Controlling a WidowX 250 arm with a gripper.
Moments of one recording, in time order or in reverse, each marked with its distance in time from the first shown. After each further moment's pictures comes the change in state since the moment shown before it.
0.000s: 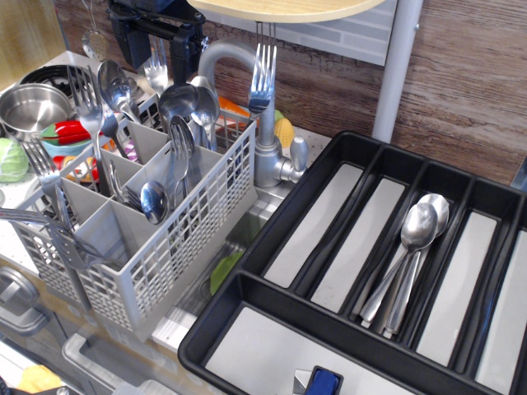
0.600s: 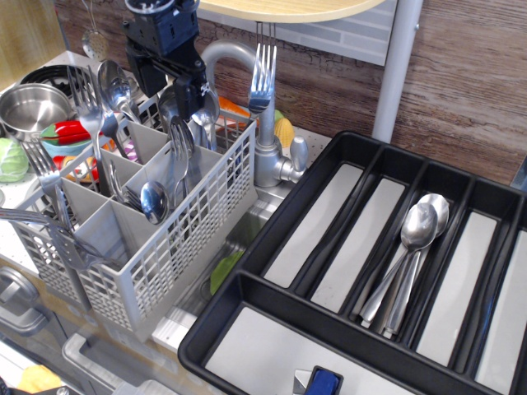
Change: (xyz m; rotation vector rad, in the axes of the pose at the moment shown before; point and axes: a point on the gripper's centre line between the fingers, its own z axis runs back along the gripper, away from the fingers) arm 0.001 -0.006 -0.035 0.020 -0.110 -0.244
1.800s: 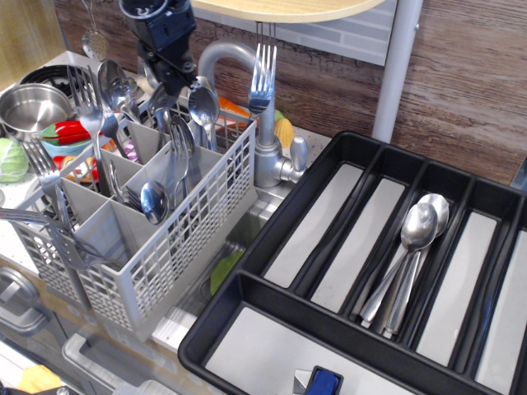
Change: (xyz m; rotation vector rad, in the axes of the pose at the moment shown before) arm 0.014 0.019 -0.006 0.093 -0.119 -0.143
